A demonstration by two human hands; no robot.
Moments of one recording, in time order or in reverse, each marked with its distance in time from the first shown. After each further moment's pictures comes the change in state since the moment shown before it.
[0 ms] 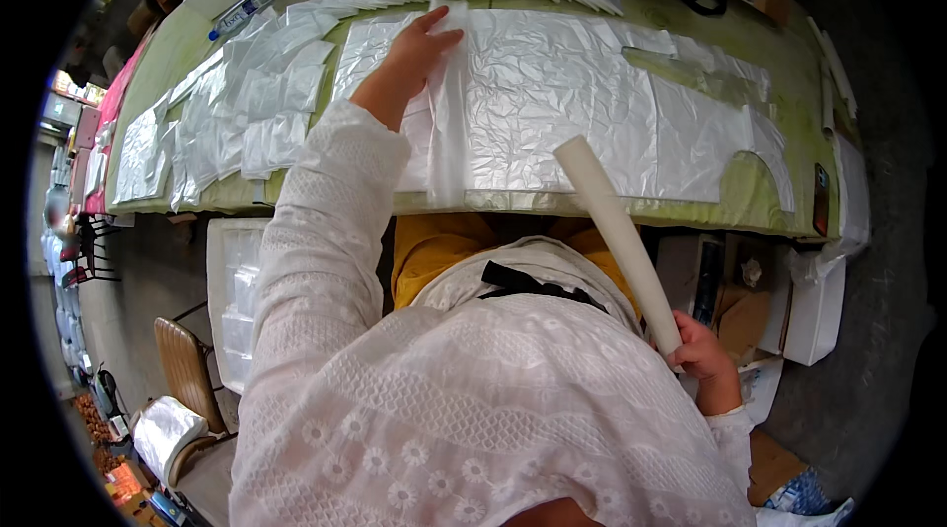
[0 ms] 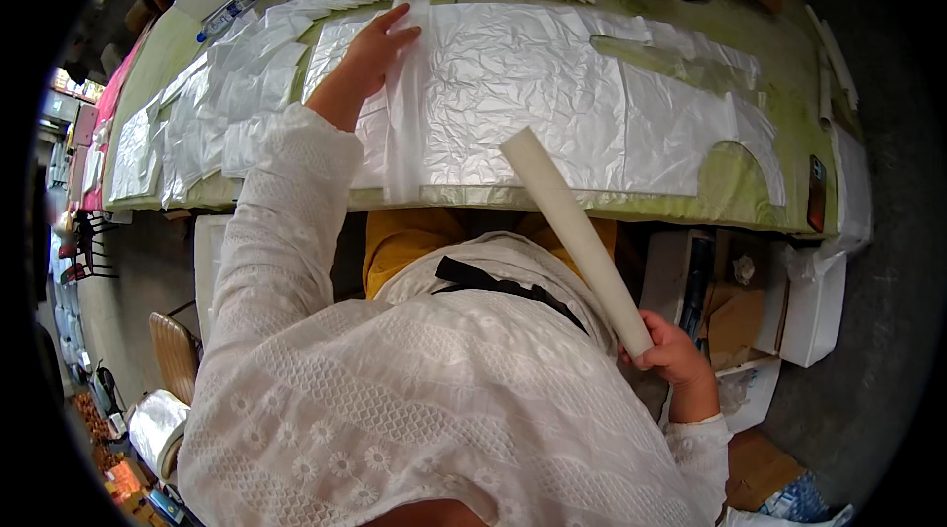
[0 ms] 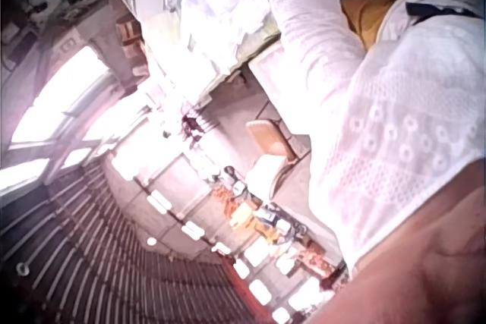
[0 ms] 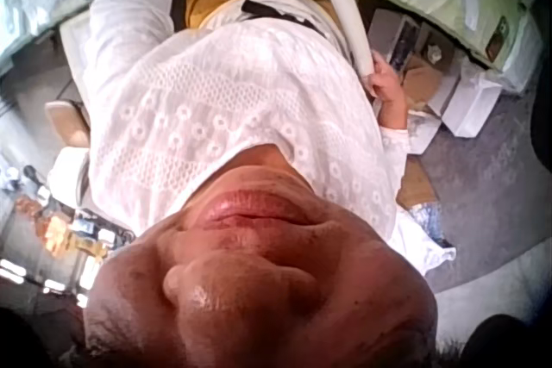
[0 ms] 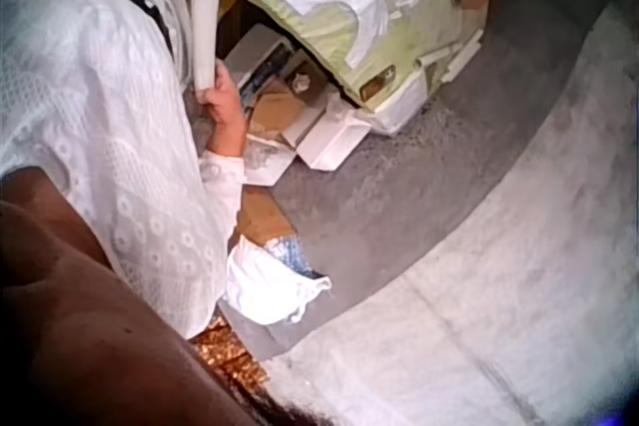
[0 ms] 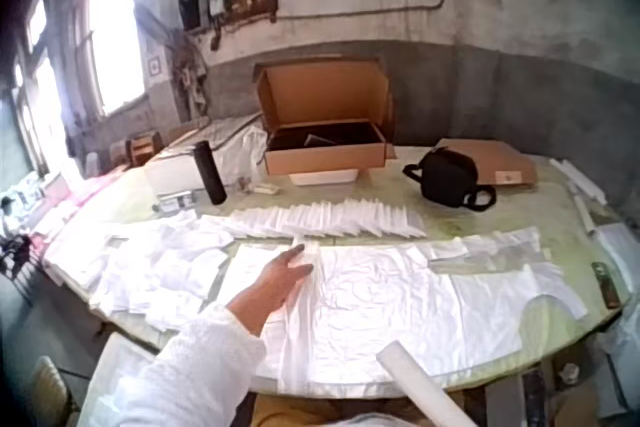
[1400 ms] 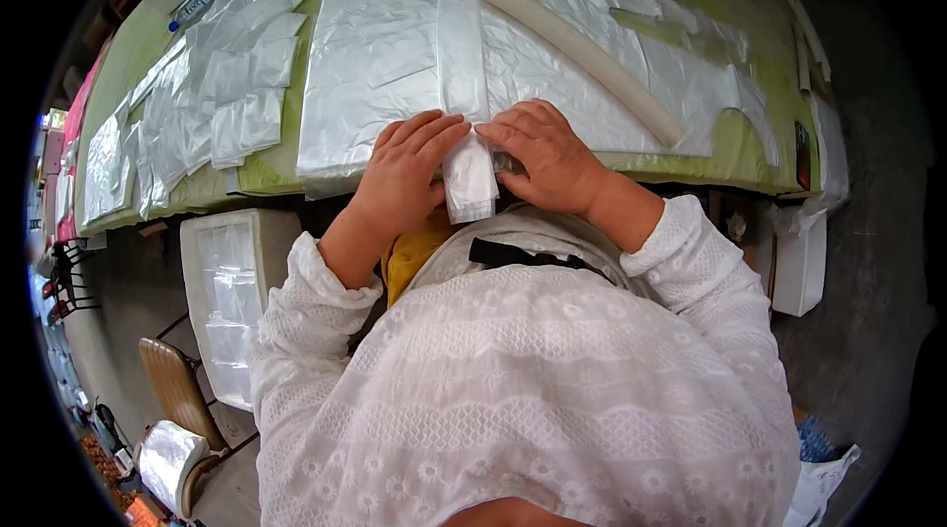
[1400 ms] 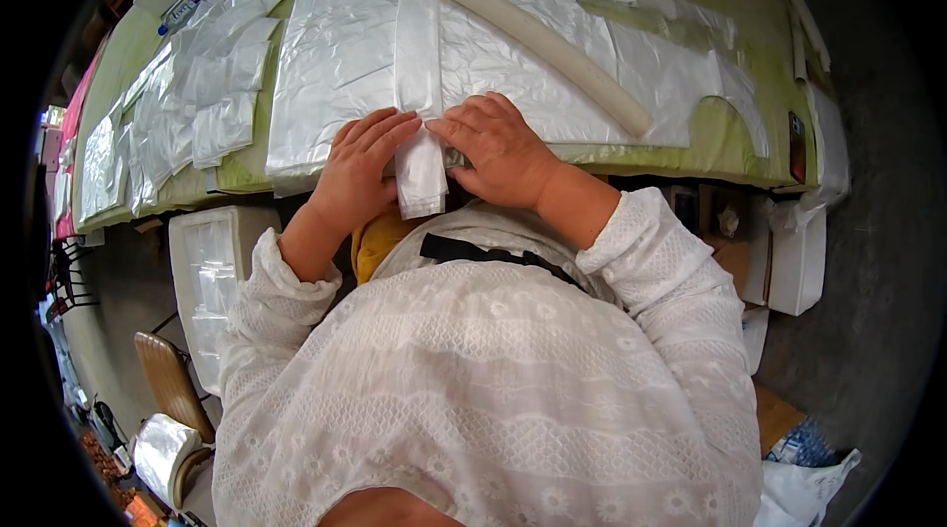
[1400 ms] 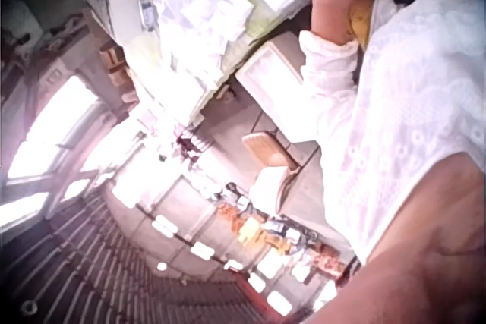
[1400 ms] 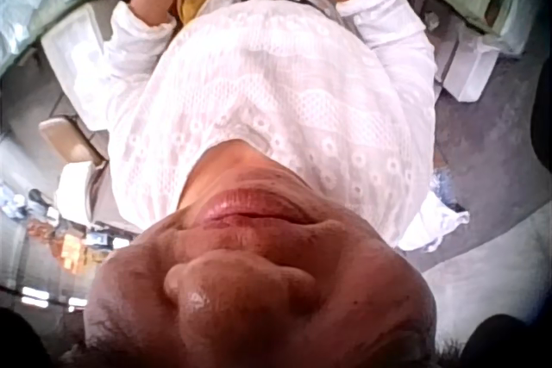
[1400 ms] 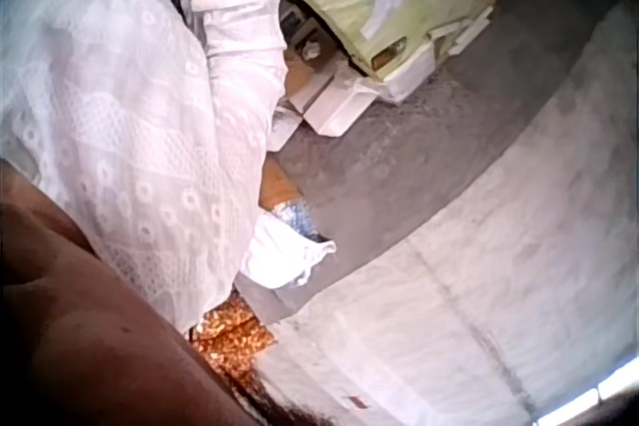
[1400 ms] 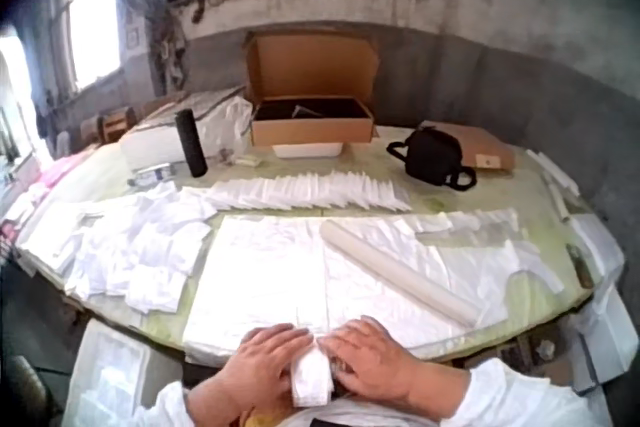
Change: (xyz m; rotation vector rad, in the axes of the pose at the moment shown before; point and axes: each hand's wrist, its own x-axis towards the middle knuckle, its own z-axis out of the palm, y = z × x) left_hand -0.187 -0.077 -0.027 0.985 -0.176 0.834; right_hand 0.204 -0.126 0.196 -1.418 0.035 -1.312
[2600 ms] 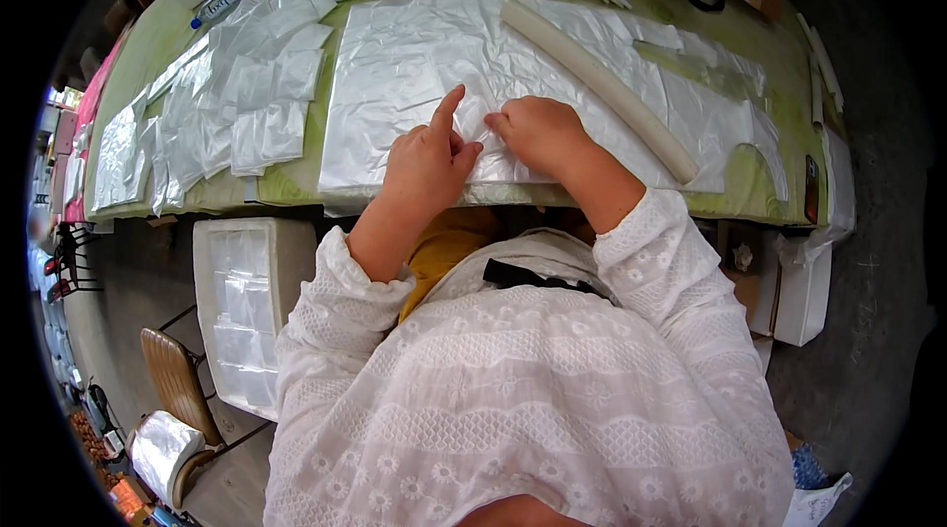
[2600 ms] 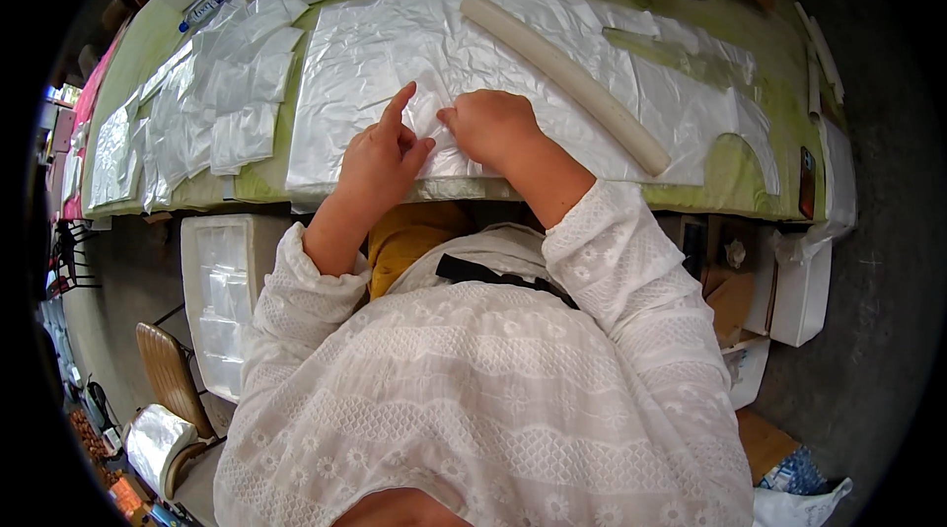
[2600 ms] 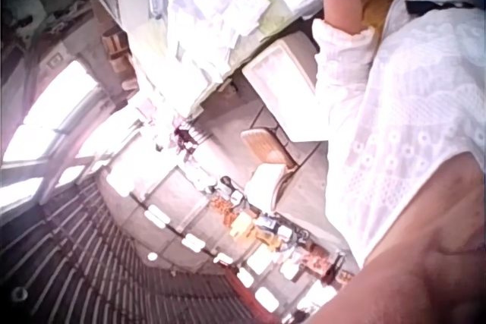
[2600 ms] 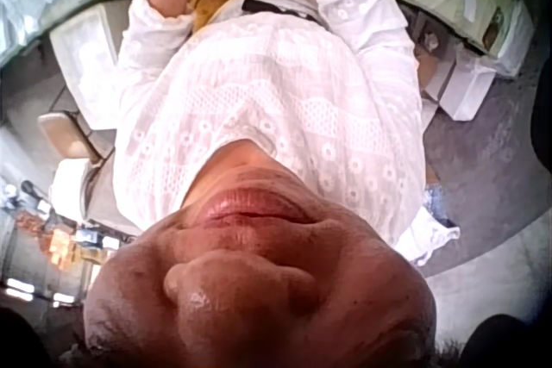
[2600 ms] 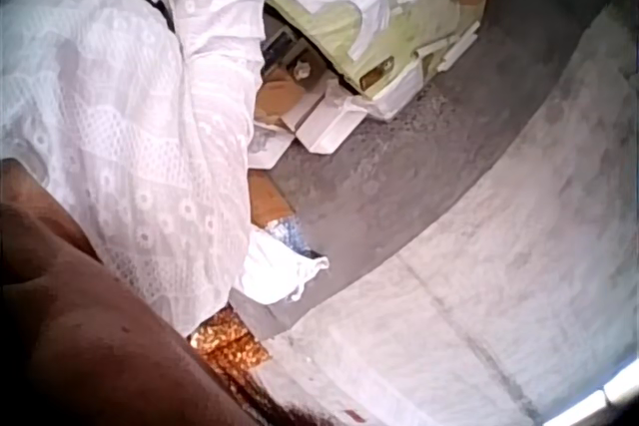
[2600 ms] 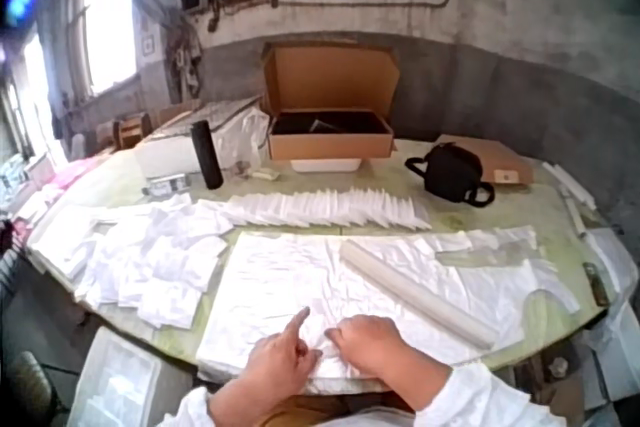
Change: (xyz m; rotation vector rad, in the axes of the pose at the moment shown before) left_hand 0.039 -0.010 -0.001 -0.172 -0.038 -0.452; right_hand 0.088 0.017 0.002 -0.110 -0.330 0.593
